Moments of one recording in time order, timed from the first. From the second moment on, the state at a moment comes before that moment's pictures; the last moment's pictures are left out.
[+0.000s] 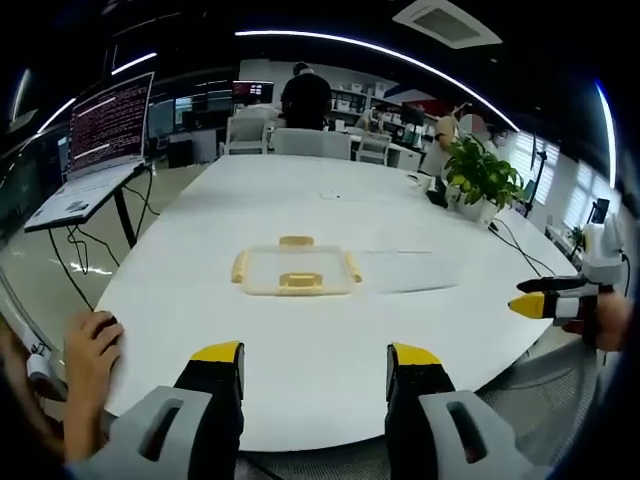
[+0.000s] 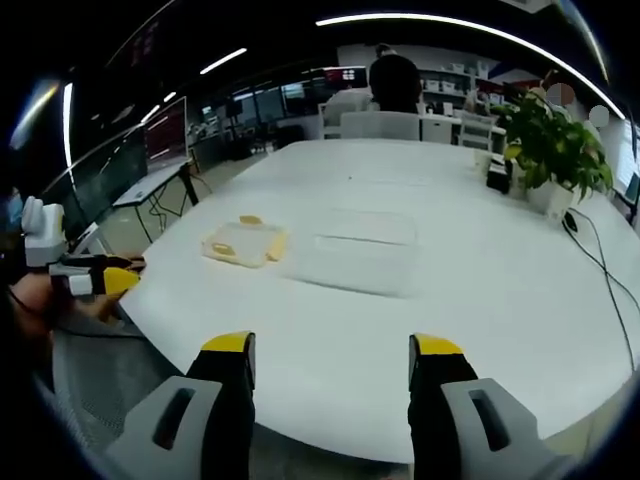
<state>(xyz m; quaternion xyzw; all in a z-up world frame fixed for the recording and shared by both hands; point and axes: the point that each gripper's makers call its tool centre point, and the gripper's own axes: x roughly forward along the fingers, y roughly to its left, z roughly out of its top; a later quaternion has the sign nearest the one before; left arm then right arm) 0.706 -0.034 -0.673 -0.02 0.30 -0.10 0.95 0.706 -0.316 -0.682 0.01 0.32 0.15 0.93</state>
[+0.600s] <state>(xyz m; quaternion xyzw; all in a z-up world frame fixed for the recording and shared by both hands) 0.713 -0.028 -0.660 -0.03 0.30 -0.10 0.95 0.719 -0.323 -0.668 0.02 0.32 0.15 0.94</state>
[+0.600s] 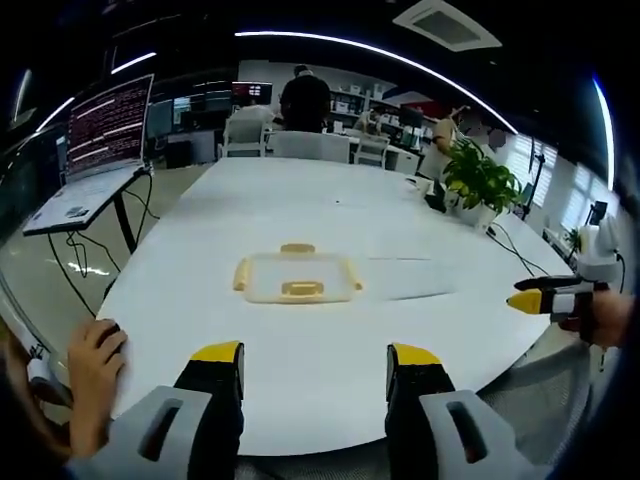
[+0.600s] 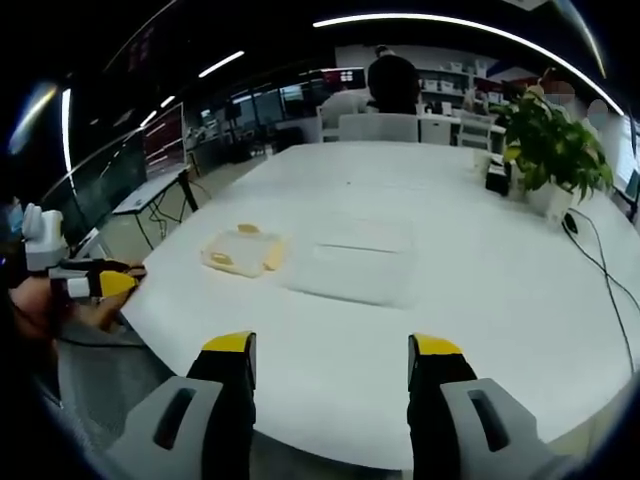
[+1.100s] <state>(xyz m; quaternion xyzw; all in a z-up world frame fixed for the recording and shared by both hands) 0.724 -0.016 -0.659 -0.01 0.31 -0.12 0.94 0.741 -0.327 -0.658 0.01 0.32 0.17 0.93</state>
